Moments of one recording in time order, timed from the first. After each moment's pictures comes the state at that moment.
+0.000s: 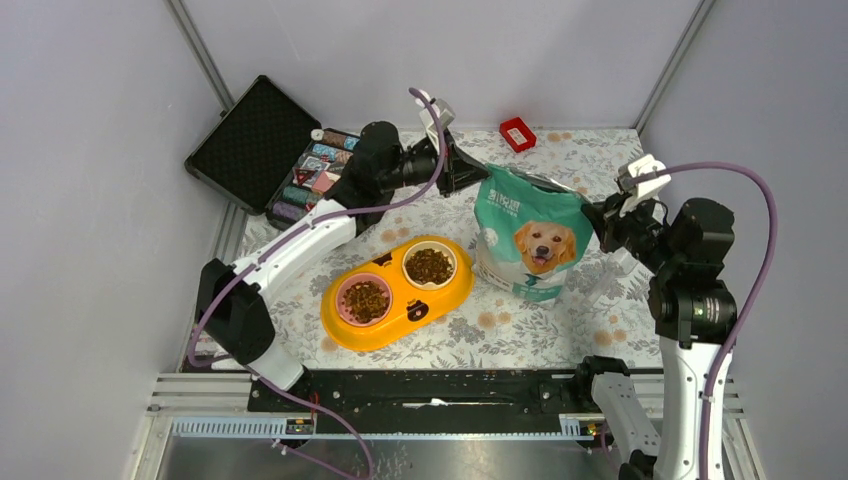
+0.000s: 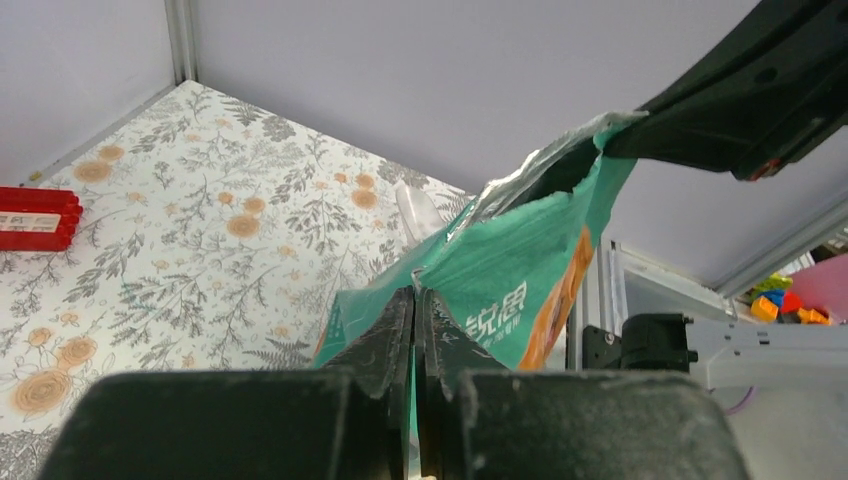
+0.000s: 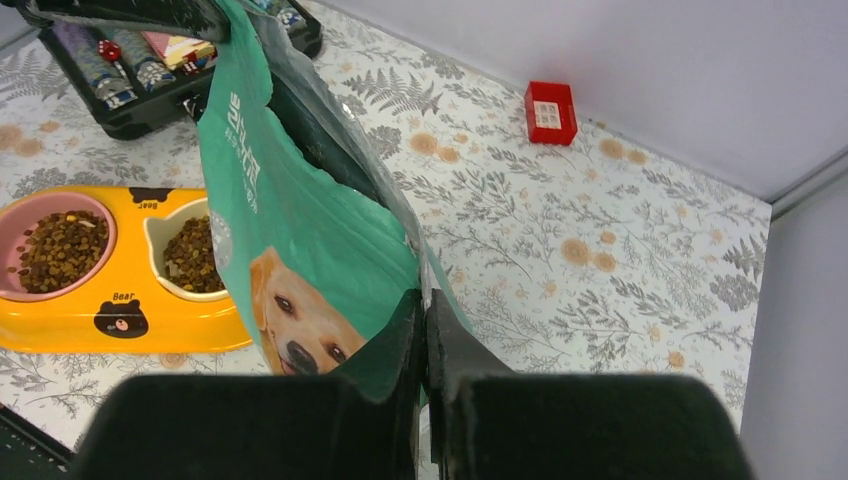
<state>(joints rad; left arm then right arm) -0.65 1.55 1.38 0.23 0.67 -0.31 -0.10 0.71 1.17 -0.69 -0.55 -0.24</state>
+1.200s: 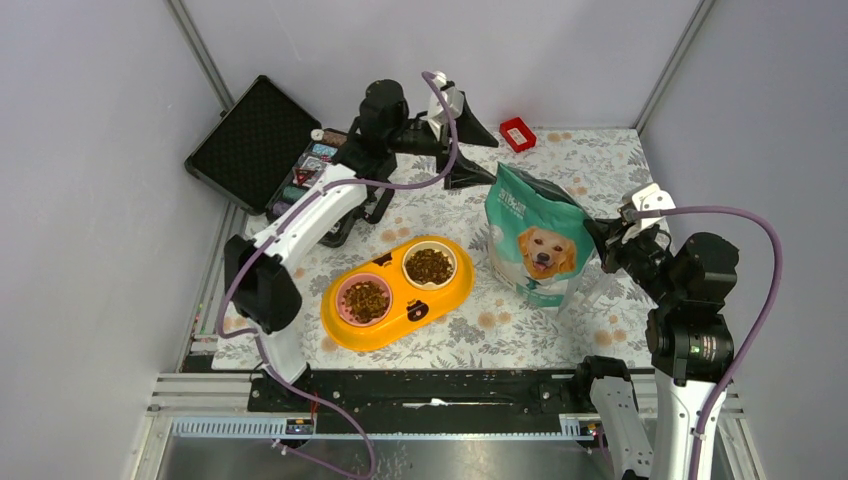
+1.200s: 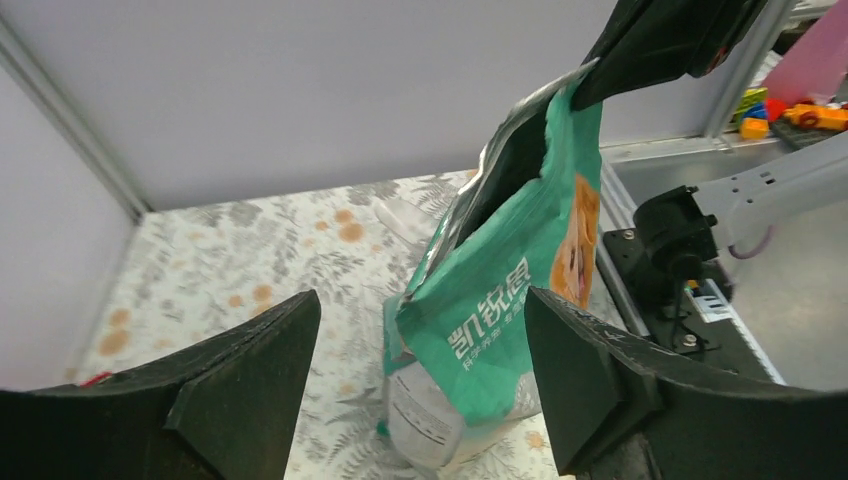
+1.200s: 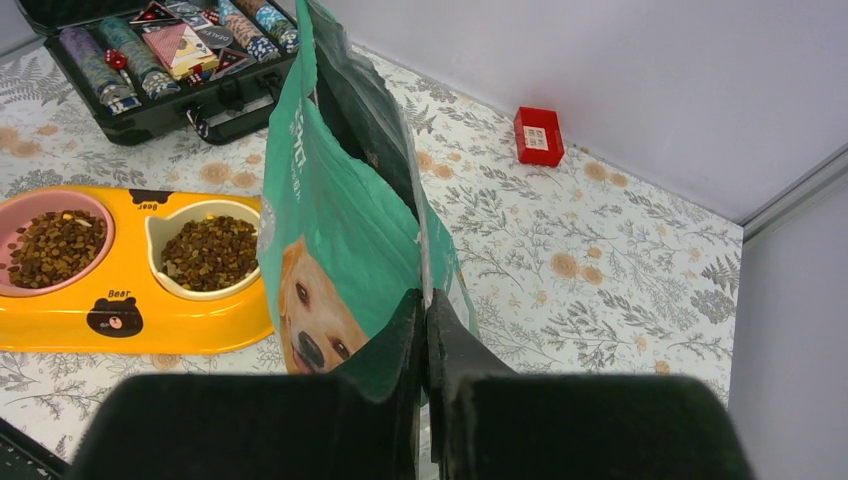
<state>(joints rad) -0.58 1.76 1.77 0.08 1.12 0.05 -0.12 0.59 1.10 -0.68 -0.57 -0.25</state>
